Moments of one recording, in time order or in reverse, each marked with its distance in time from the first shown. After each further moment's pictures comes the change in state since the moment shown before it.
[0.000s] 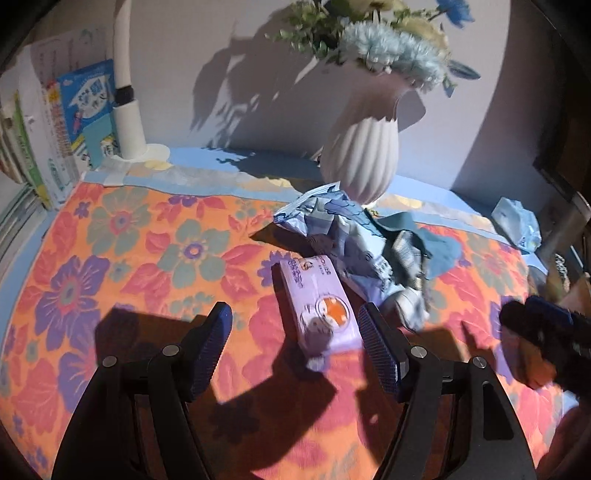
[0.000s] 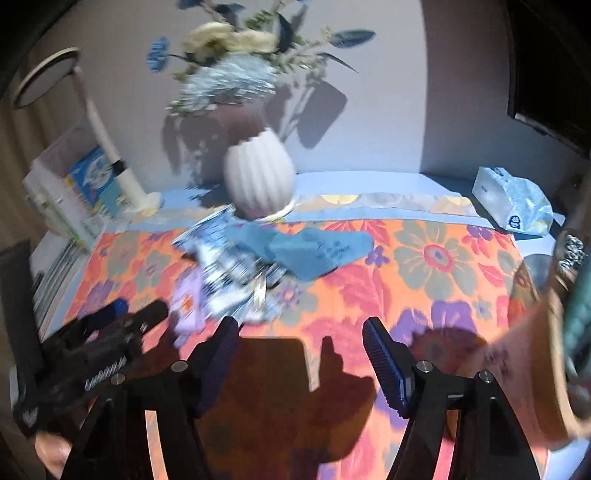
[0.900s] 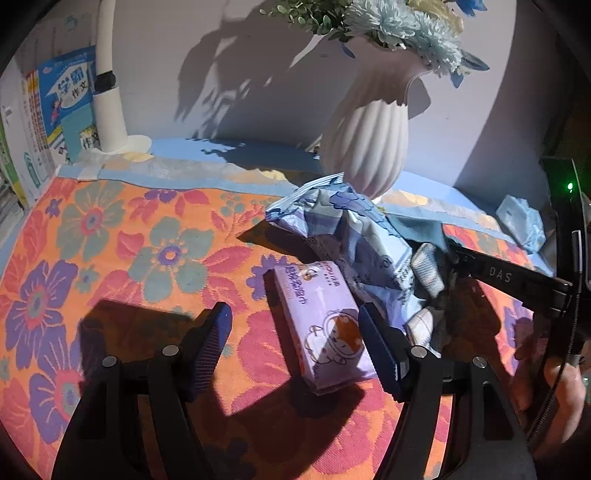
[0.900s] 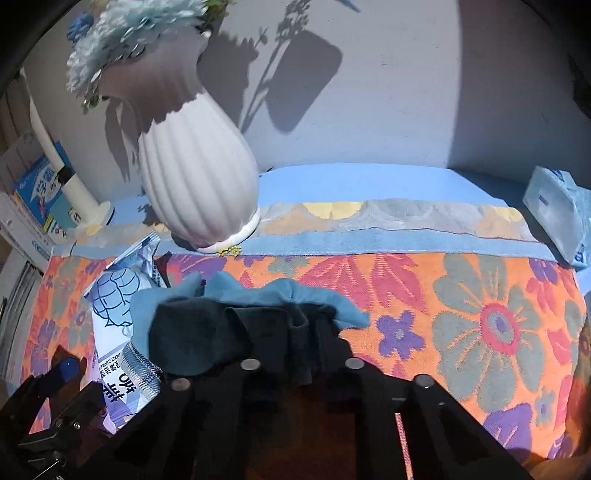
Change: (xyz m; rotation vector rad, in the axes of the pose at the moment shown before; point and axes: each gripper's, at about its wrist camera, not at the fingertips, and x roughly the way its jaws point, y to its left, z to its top) left arm 0.028 0.005 0.001 -0.013 -0.002 -0.063; right arm 0.110 -0.022 0.044 0.015 0.008 -0.019
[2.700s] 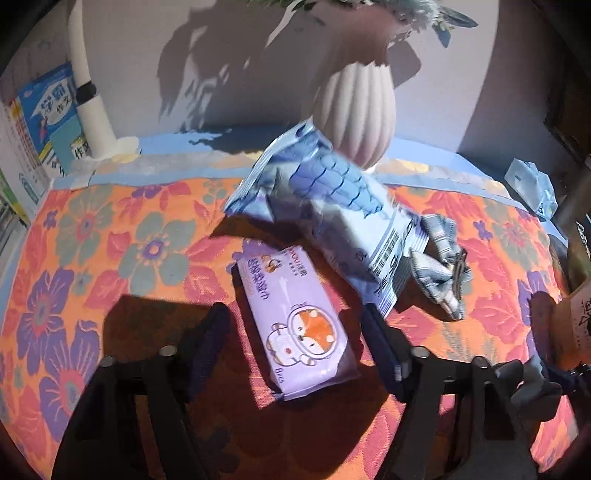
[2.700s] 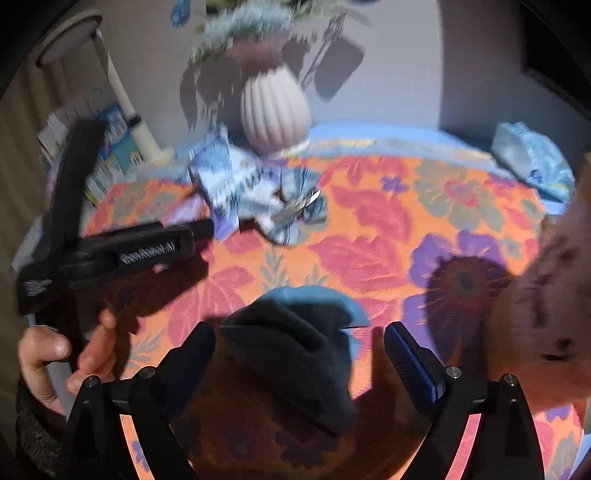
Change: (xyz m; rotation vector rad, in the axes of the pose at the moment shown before) left arm 0.017 -0.022 0.000 0.084 0.089 0.092; right arm -0.085 0.020 -0.109 -0.095 0.077 0.079
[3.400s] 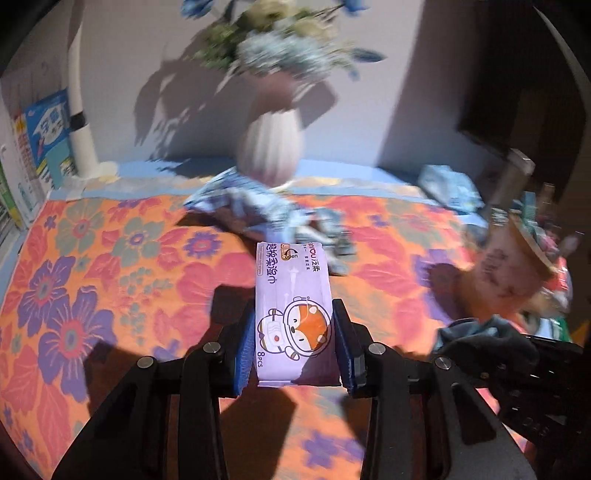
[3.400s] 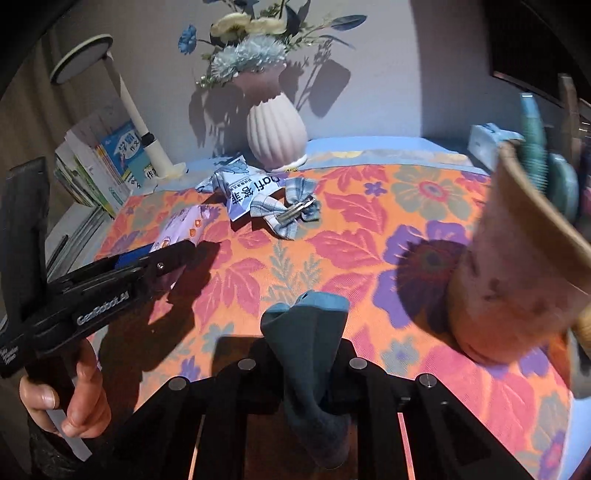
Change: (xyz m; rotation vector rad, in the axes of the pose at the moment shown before) left arm -0.098 -0.037 -0.046 0.066 -0.123 -0.194; right arm -0.066 -0.011 -0.025 0.043 -0.063 0.041
